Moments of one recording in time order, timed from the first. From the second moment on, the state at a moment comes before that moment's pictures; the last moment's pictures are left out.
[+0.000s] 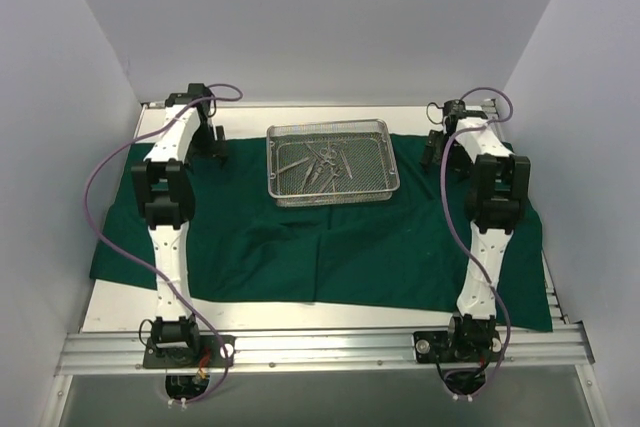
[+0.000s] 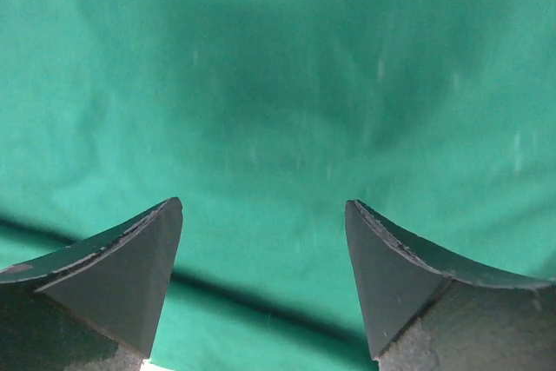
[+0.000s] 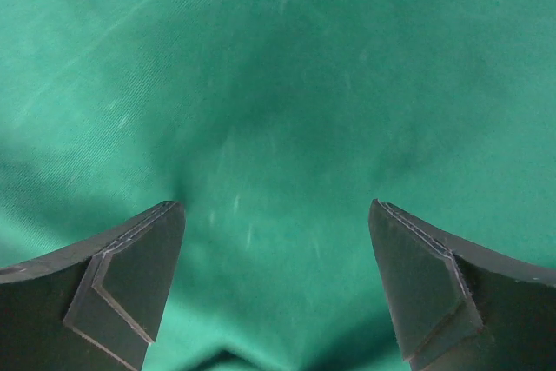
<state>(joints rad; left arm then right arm) -0.04 2.41 2.24 -1.21 -0.16 -0.25 -0.05 2.22 1.80 -0.86 0.17 0.34</state>
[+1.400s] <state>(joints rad) 0.16 2.74 2.71 -1.13 0.39 -0.48 -0.09 2.55 2.32 -0.94 0.17 0.34</state>
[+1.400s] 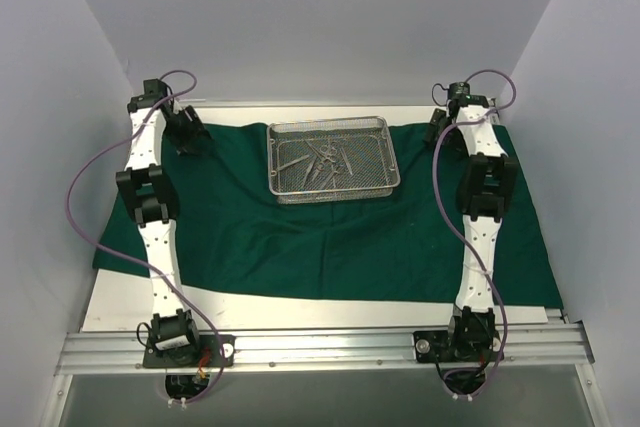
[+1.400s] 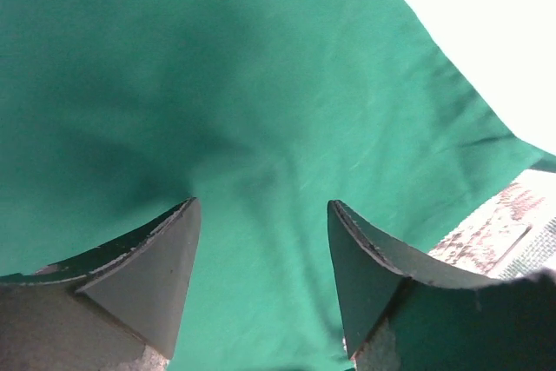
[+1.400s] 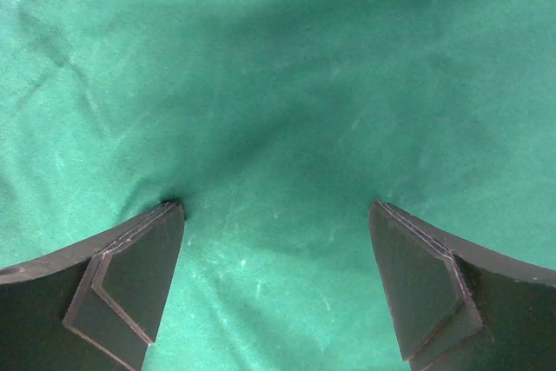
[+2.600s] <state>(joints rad) 0.13 1.50 1.52 -1.17 0.02 -0.33 1.14 1.81 1.47 -0.84 0.21 0.44</state>
